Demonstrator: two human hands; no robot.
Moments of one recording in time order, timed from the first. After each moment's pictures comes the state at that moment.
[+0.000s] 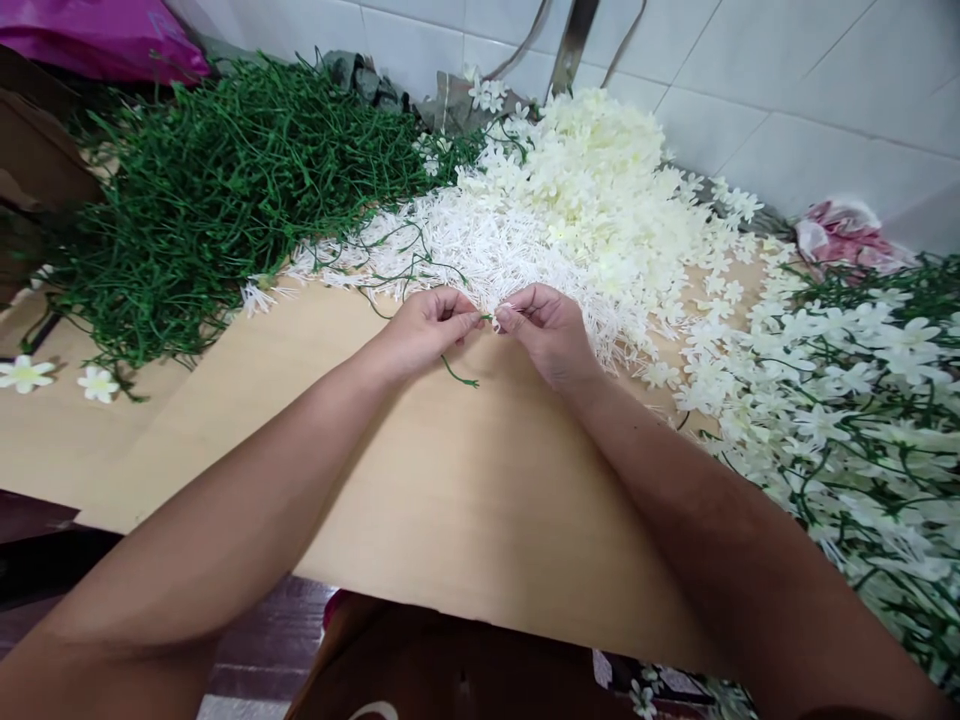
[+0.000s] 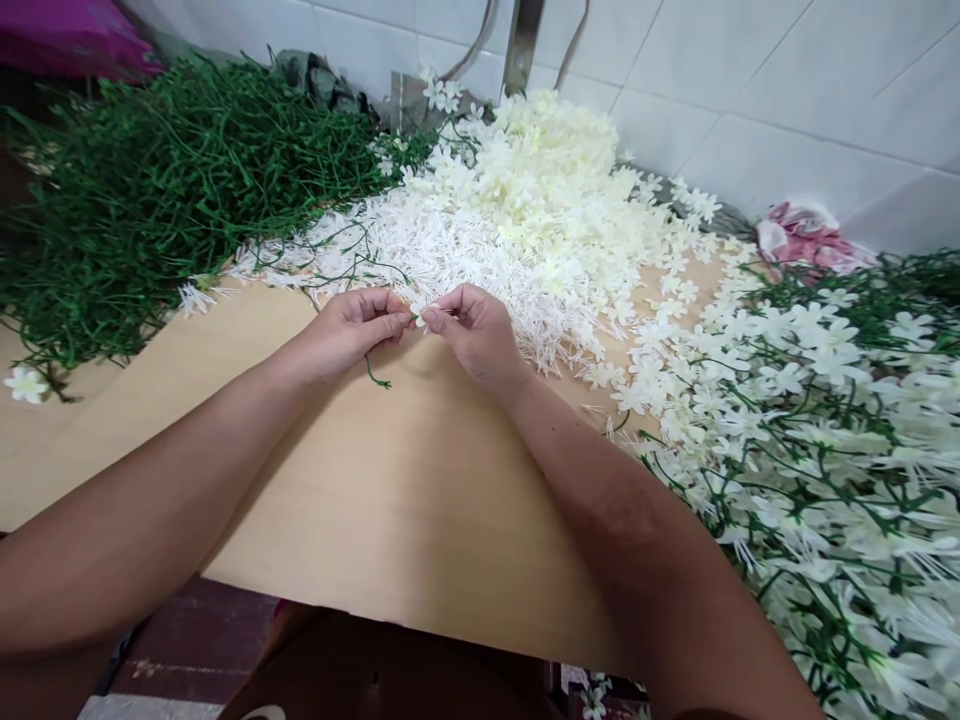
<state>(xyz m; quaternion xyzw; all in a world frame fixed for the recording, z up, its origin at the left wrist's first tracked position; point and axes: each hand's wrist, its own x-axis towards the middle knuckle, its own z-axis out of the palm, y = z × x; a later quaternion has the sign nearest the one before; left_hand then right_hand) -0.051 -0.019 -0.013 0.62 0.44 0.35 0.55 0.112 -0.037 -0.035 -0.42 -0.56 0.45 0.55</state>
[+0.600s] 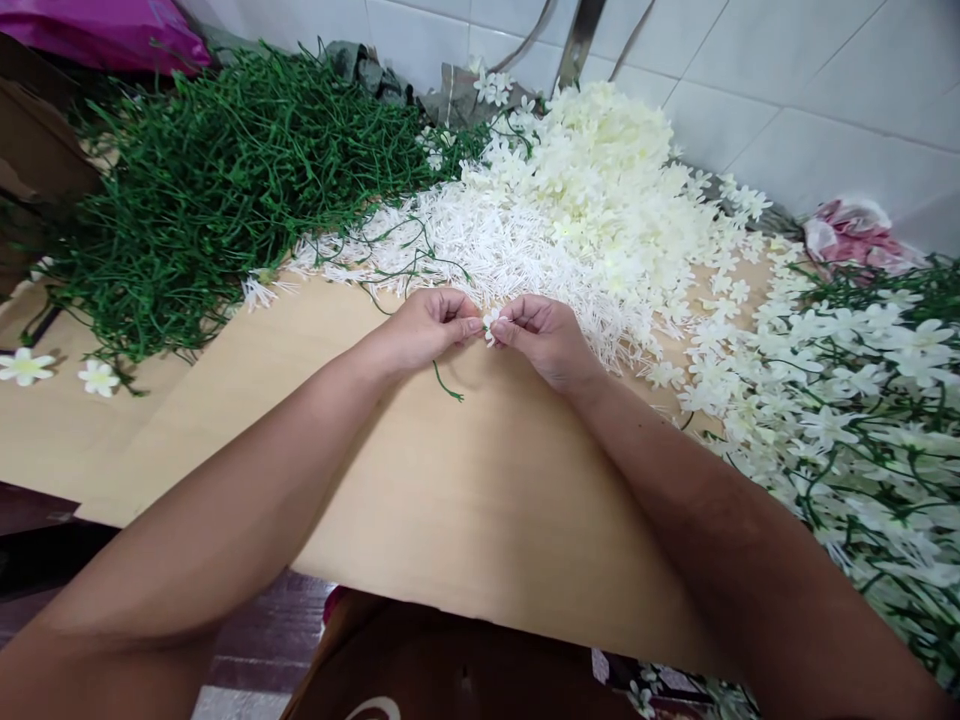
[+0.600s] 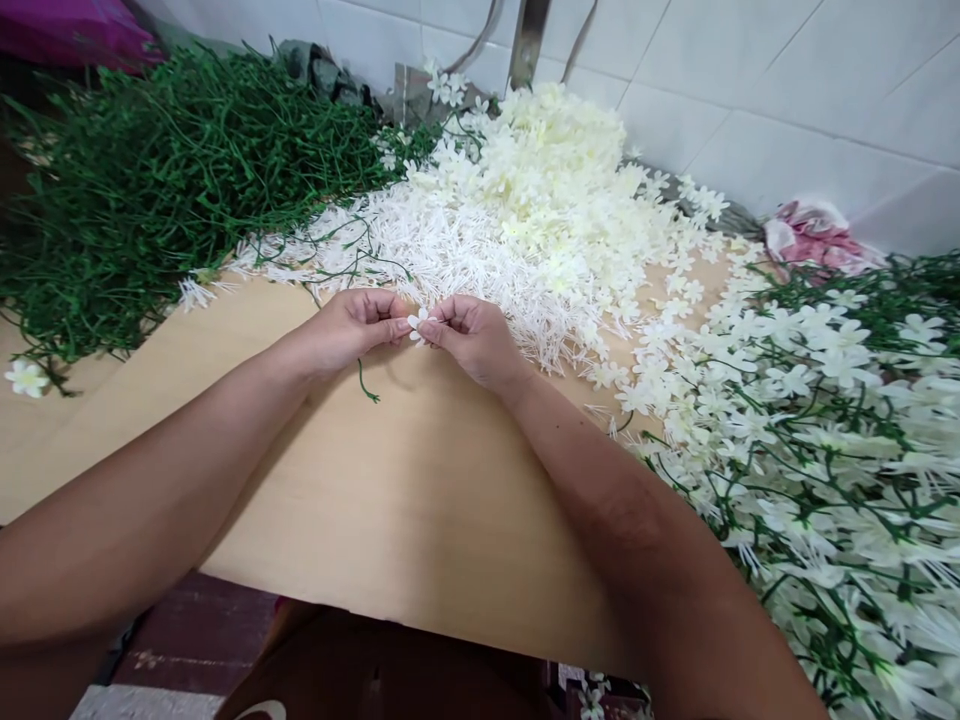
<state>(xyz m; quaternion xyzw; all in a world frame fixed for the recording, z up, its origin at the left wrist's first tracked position) -0.054 -0.017 -0.015 0.61 0.42 0.33 0.58 0.113 -0.039 -0.037 -0.42 -0.58 0.50 0.48</state>
